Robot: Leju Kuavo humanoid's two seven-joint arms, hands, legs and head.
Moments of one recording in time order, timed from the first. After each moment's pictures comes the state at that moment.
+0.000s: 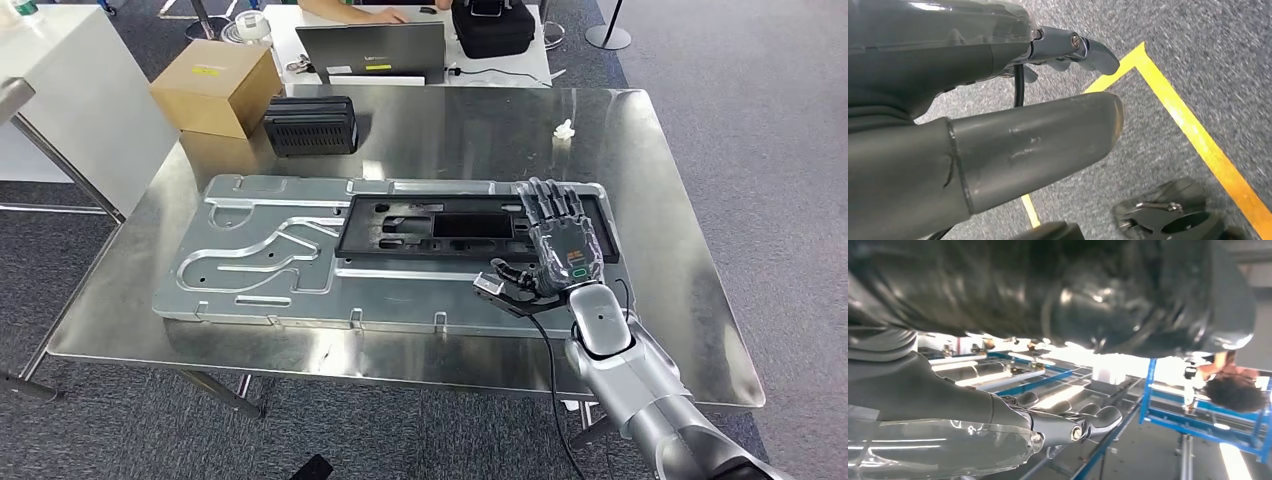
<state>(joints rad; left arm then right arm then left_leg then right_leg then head) -0.09 -0.15 0.35 -0.20 -1.00 0.18 0.03 -0.75 0.01 0.65 -0.60 1.52 -0.68 -0.02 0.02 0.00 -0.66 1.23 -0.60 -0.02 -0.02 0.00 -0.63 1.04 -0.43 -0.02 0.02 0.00</state>
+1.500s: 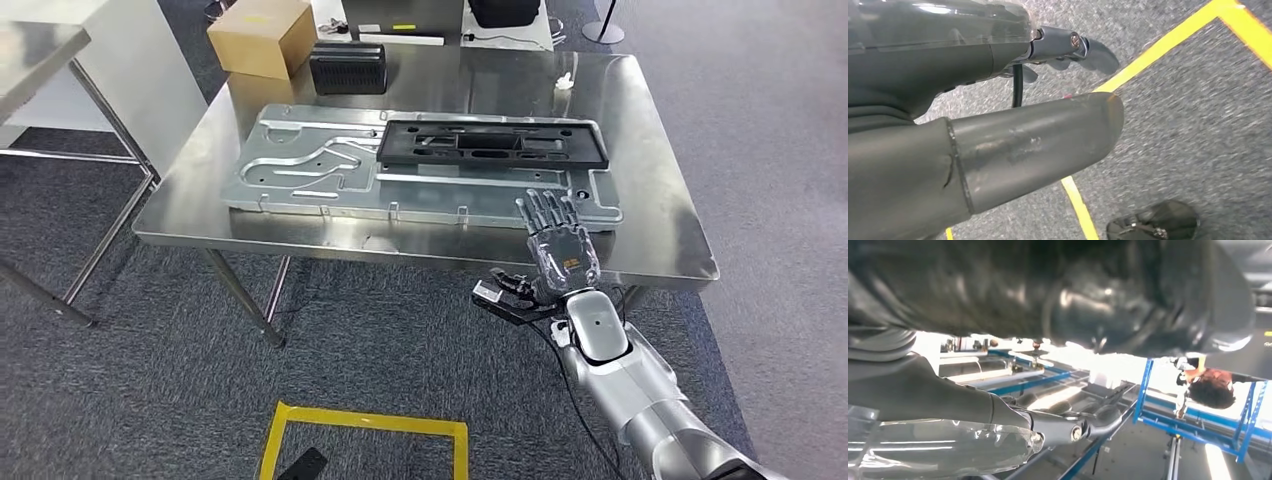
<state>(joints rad) -0.11 -0.16 0.36 -0.20 -1.00 0.19 0.03 -0.74 0.01 0.65 -0.56 1.50 -0.67 -0.02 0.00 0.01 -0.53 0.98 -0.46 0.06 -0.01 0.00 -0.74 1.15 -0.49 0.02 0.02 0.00</state>
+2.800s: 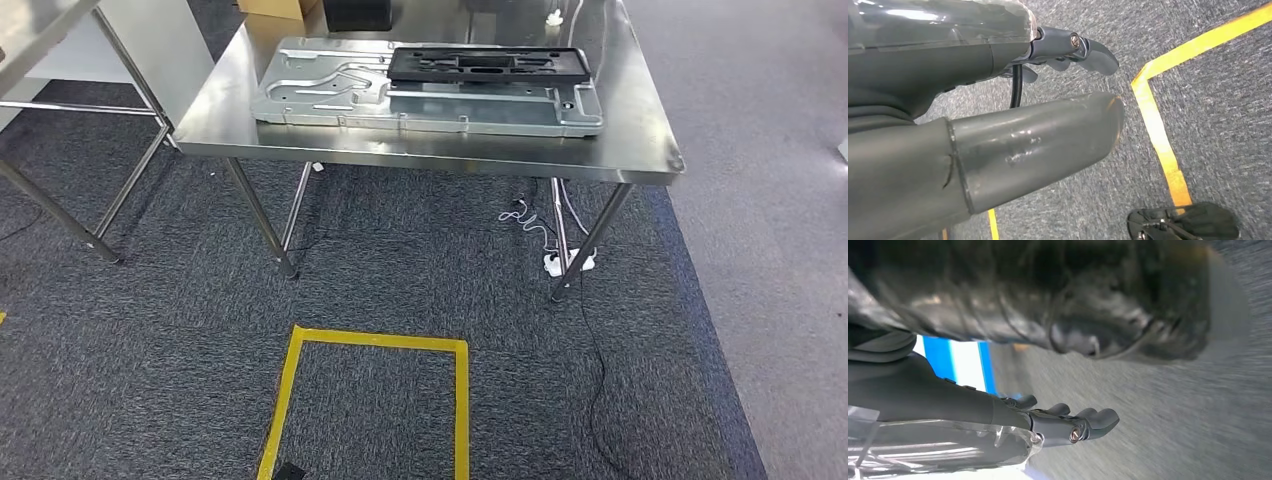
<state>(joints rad) -0.05 -0.17 0.50 -0.20 -0.93 0.27 0.00 -0.05 0.11 -0.26 -0.26 0.40 -0.36 0.27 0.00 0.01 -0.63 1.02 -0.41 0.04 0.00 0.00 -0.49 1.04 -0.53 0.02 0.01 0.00</state>
